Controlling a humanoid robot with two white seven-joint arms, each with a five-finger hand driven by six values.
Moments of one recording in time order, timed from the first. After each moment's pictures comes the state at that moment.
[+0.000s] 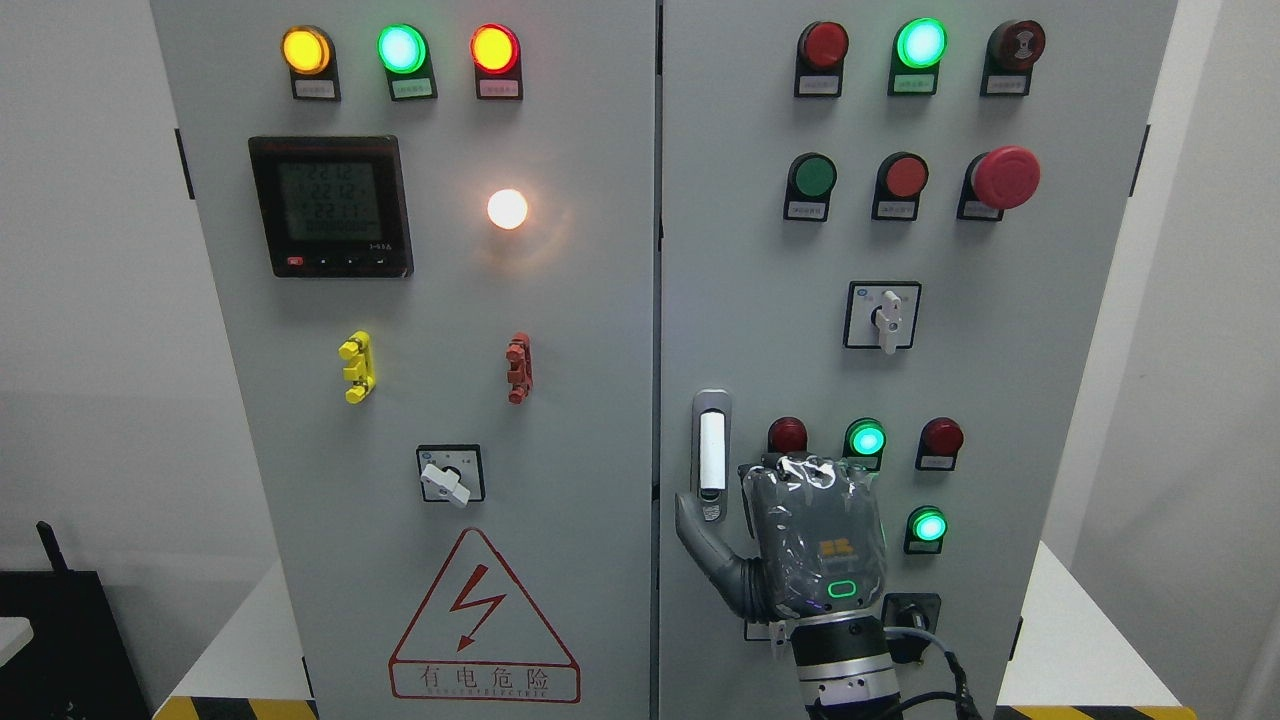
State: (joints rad) left arm 0.00 -0.05 -0.10 0.00 0.21 -0.11 0.00; right arm -0.48 0.14 0.22 -1.66 1.54 0.08 -0.20
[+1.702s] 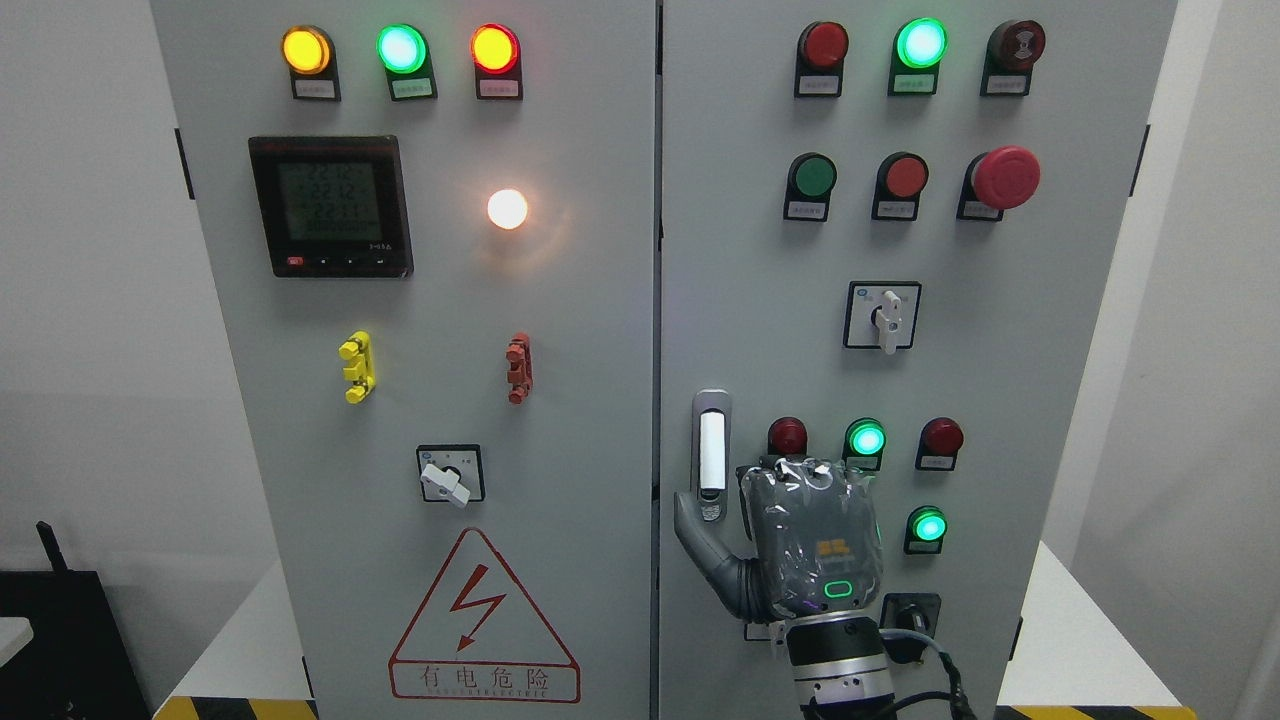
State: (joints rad) left arm 0.00 -0.05 -0.10 0.00 0.21 -0.11 0.00; right arm -0.48 0.15 0.23 -1.66 1.52 0.11 -0.20
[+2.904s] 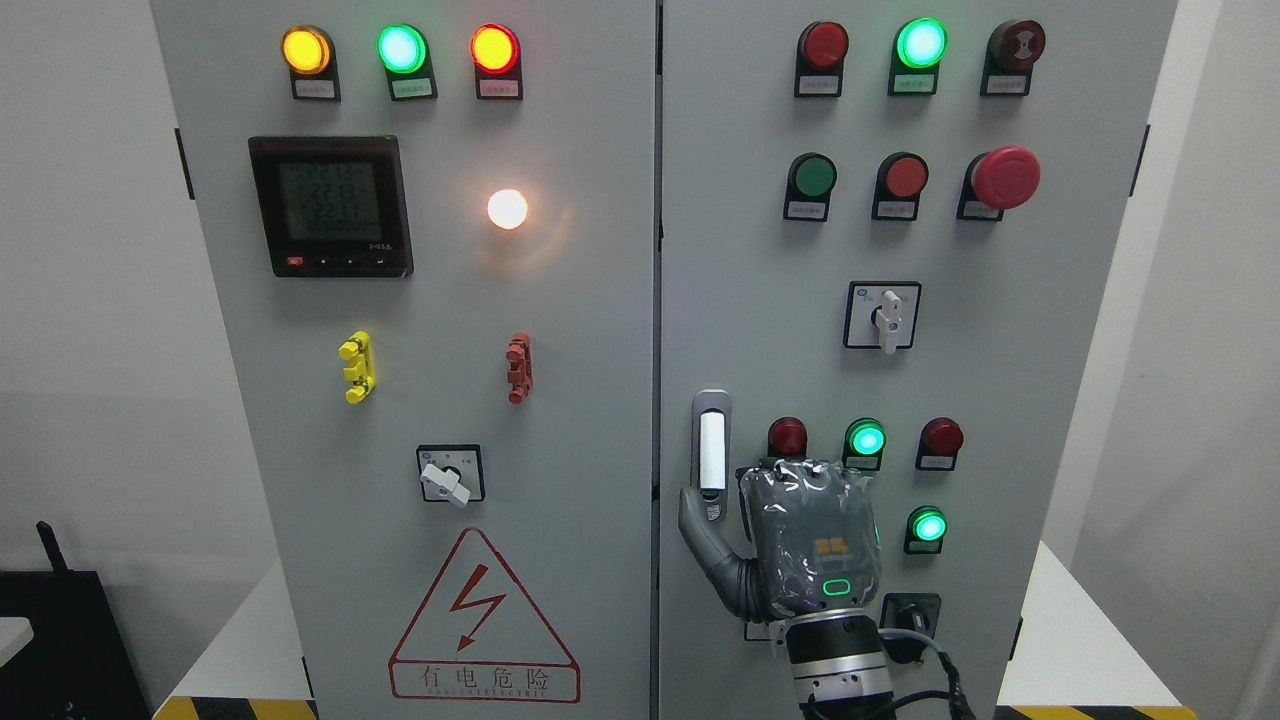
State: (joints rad) left arm 0.00 -0.05 -0.10 0.00 0.21 -0.11 0.00; right arm -0.48 0.15 0.24 -1.66 1.52 0.12 -0.17
